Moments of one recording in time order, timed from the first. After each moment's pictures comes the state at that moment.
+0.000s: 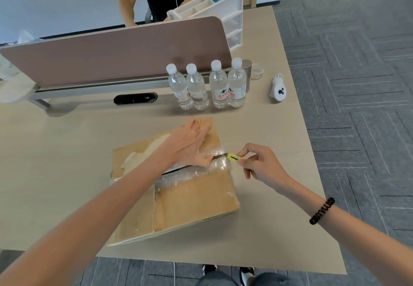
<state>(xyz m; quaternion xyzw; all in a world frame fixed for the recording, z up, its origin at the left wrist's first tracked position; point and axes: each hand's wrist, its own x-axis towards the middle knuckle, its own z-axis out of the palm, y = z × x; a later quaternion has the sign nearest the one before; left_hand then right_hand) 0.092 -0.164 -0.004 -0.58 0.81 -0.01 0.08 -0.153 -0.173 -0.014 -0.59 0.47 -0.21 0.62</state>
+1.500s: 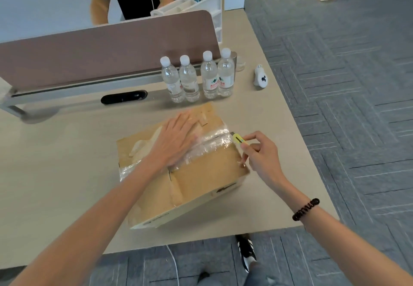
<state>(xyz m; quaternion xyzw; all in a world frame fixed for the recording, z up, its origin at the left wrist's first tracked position) 0.138 -0.102 -0.027 -0.61 0.79 0.06 -0.02 -0.128 -0.083 -0.014 -0.53 0.56 -0.39 0.50</state>
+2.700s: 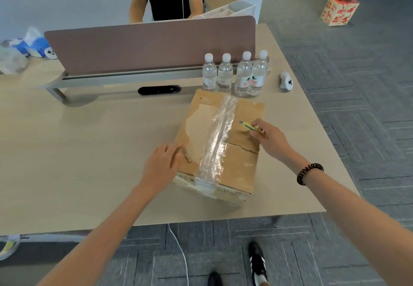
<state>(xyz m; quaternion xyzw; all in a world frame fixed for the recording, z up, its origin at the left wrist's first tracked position) 0.254 0.069 -0.037 -0.73 0.65 0.11 -0.17 -0.054 -0.072 -0.023 -0.77 0.53 -0.20 0.29</state>
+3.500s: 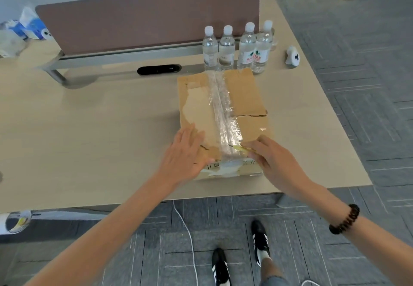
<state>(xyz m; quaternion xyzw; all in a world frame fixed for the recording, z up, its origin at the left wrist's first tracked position) 0.191 0.097 -0.020 -0.65 0.76 0.02 -0.04 -0.070 0.056 -0.016 -0.86 0.42 -0.17 0.22</state>
